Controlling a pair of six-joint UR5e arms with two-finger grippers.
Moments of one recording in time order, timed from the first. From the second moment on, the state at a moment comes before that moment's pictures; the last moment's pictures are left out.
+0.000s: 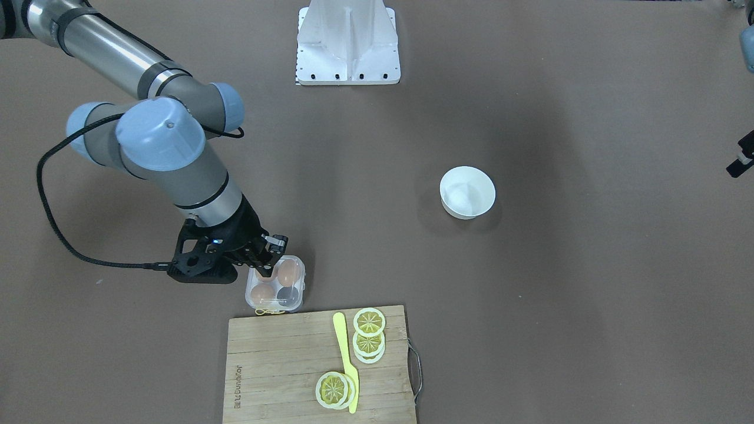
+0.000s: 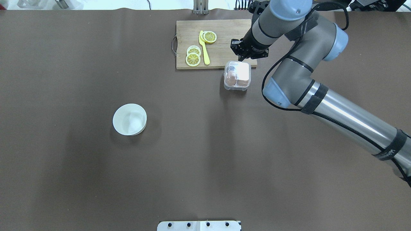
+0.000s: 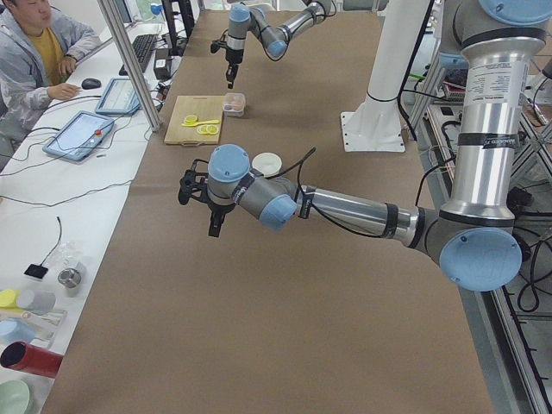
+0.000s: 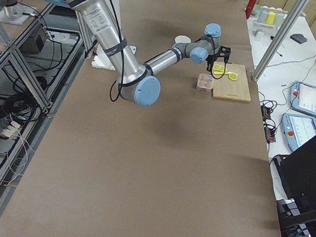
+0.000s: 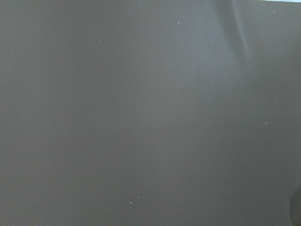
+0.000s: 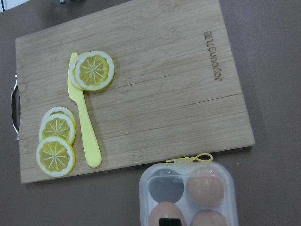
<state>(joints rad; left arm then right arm) -1.44 -1.61 -1.72 -2.01 -2.46 -0.47 0.88 -0.86 1.42 -1.23 2.09 1.21</state>
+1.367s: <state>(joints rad) -1.53 -1.47 -1.74 -1.83 -2.44 -0.23 1.42 -1.48 1.53 -1.32 2.34 0.23</state>
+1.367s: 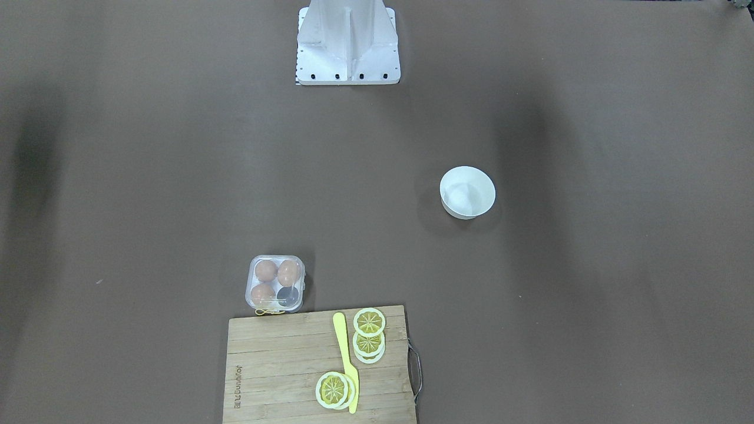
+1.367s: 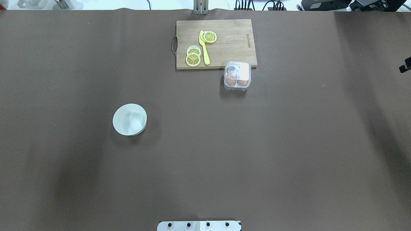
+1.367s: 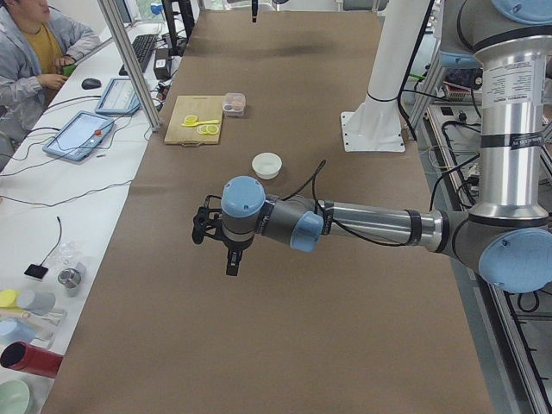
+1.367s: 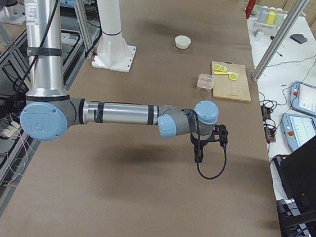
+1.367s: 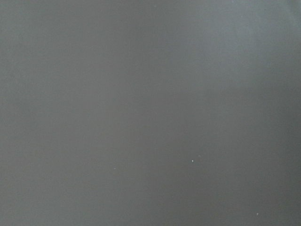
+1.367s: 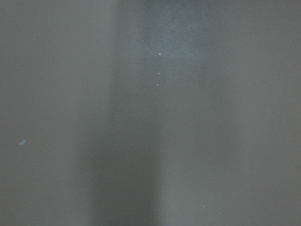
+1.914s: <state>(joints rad) -1.53 -1.41 -1.74 -1.80 -2.37 -0.14 1.46 -1.54 1.53 -1.35 2.32 0.13</state>
